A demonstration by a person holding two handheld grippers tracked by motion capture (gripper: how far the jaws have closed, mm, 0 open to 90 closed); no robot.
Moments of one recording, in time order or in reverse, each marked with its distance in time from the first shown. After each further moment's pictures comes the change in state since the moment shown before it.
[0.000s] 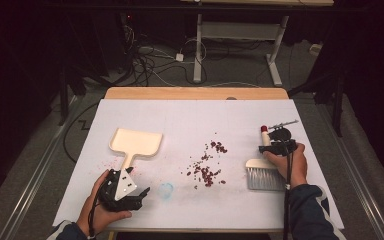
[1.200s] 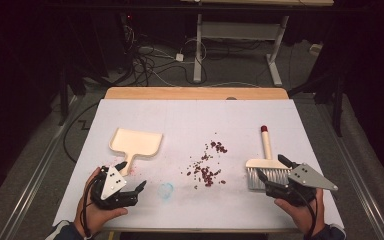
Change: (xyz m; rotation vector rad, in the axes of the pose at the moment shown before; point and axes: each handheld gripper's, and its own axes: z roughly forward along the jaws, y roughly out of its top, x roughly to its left) left arm 0.008 0.003 -0.017 -0.106 0.043 -0.066; right arm 0.063 -0.108 -0.112 -0.672 0.050 -0.231
